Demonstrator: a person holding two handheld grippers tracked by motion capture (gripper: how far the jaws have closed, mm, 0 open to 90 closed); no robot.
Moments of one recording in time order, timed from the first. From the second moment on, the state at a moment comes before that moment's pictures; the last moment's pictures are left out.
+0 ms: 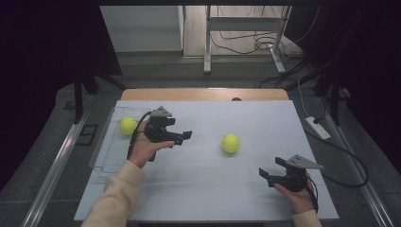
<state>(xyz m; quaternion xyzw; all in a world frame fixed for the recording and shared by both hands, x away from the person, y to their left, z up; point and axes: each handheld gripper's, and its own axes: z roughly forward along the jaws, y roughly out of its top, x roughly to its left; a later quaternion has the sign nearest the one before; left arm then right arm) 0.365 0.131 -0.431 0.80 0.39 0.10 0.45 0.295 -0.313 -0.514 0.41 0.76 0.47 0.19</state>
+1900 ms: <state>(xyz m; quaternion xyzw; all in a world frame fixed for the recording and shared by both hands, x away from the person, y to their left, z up) 0.389 0.041 -0.440 0.83 0.34 0.07 0.43 0.294 -0.314 -0.514 0.41 0.76 0.47 0.18</state>
